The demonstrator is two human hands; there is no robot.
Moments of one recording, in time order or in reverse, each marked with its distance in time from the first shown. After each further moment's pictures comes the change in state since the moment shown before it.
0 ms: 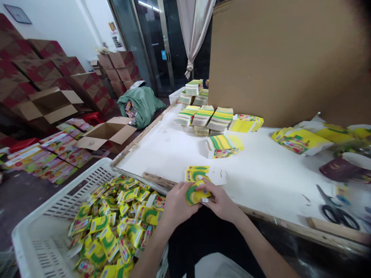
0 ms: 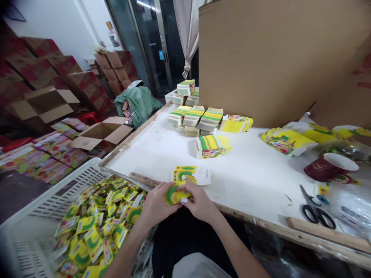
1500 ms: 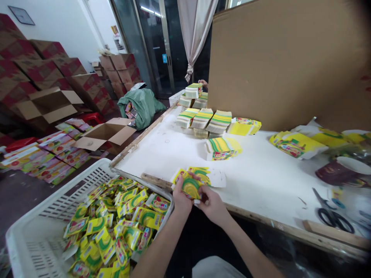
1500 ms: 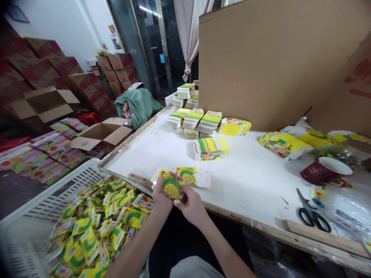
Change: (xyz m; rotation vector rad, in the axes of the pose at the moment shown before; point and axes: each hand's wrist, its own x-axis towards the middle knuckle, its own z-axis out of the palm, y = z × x) left_hand 0.037 0.012 0.039 -1.699 0.279 -0.355; right_hand 0.006 -0.002 0.023 -0.027 0.164 0.107
